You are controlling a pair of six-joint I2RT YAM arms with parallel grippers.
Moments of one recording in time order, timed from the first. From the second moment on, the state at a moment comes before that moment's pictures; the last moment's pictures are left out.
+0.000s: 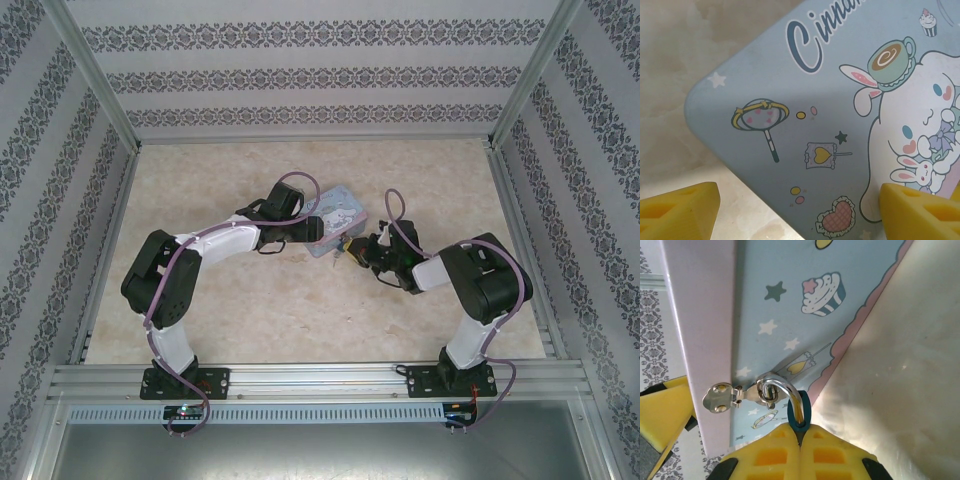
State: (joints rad) left arm -0.54 1.81 1.17 -0.27 0.08 -0.50; right arm 0.34 1.76 0.53 0.69 -0.56 1.17
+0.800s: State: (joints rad) left arm -0.54 1.83 1.17 -0.24 0.09 -0.50; right arm 0.21 1.75 0.72 0.32 -0.56 1.00
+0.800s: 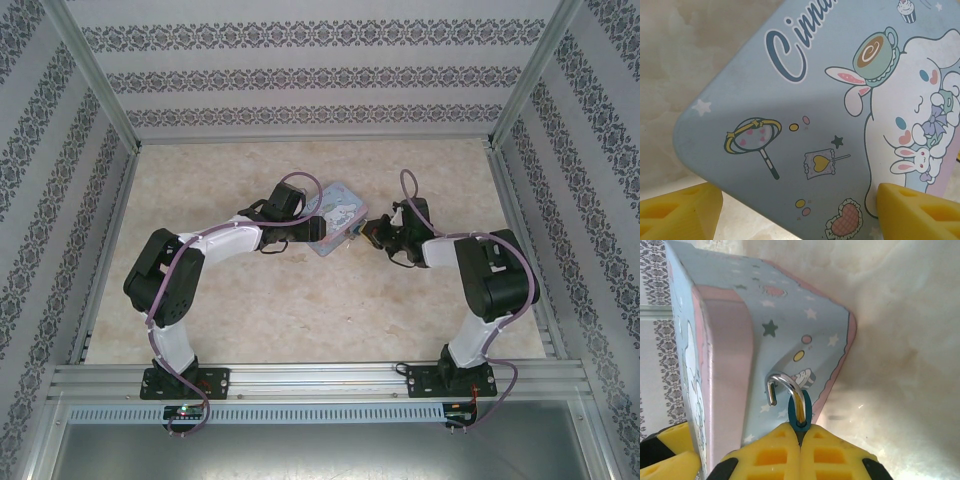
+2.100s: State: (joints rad) left arm -0.46 1.14 1.10 -0.57 -0.43 -0.43; right arm 0.05 0.93 0.70 -0.41 -0.36 0.74
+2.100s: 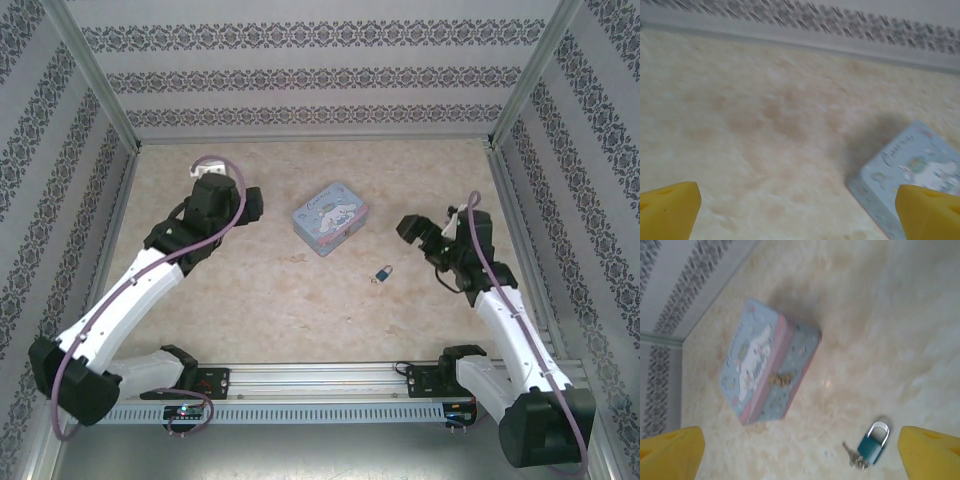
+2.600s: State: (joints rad) left arm -0.28 1.08 0.64 -0.07 -0.63 -0.11; right arm 0.02 1.10 0.60 -0.09 0.19 0.28
